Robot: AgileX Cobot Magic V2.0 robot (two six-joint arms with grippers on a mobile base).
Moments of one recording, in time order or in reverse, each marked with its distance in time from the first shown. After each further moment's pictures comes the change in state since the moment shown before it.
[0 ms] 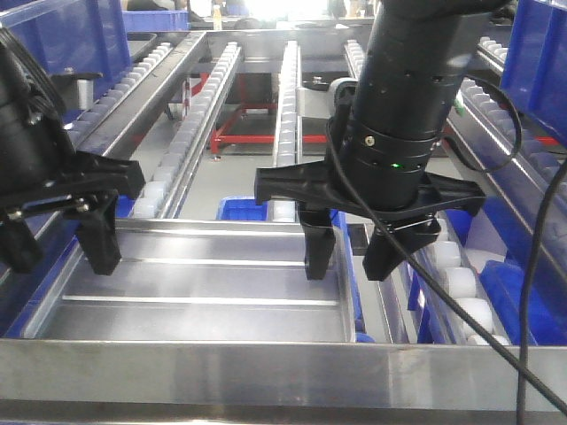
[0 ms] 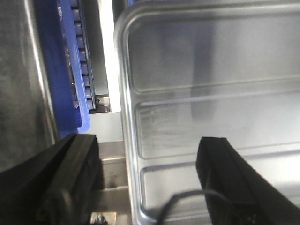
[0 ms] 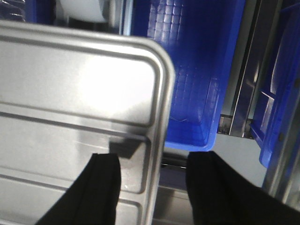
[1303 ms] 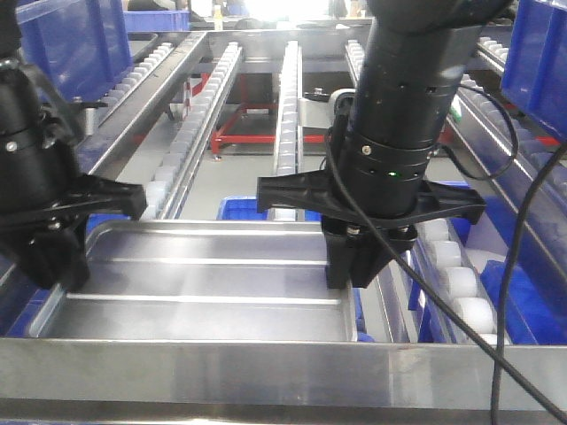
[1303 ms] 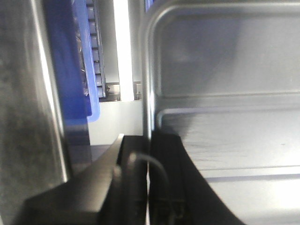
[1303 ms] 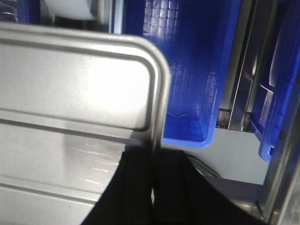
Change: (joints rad) left arm 0.006 0.080 -0.054 0.022 0.041 -0.028; right arm 0.001 0.024 -0.014 -0.002 0.024 0.016
